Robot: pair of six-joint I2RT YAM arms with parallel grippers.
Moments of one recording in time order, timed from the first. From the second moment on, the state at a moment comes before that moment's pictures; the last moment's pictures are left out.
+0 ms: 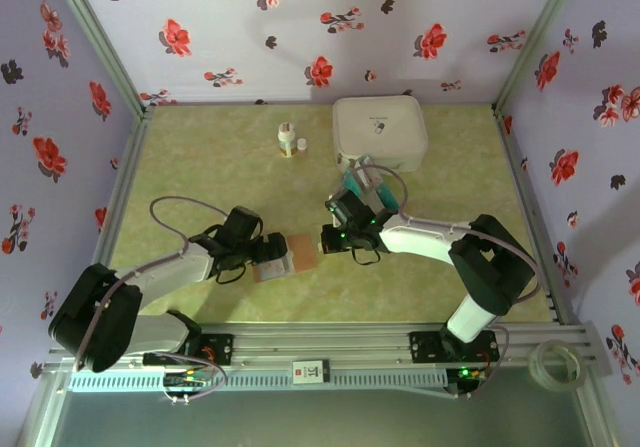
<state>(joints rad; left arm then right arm) -0.62 1.28 0.52 -0.27 0.03 -0.78 0.82 1.63 0.88 -0.23 -0.16 0.62</state>
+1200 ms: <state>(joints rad) -0.73 1.31 0.73 -0.16 0.08 -0.80 0.82 1.69 0.89 -0.18 -0.18 0.64</state>
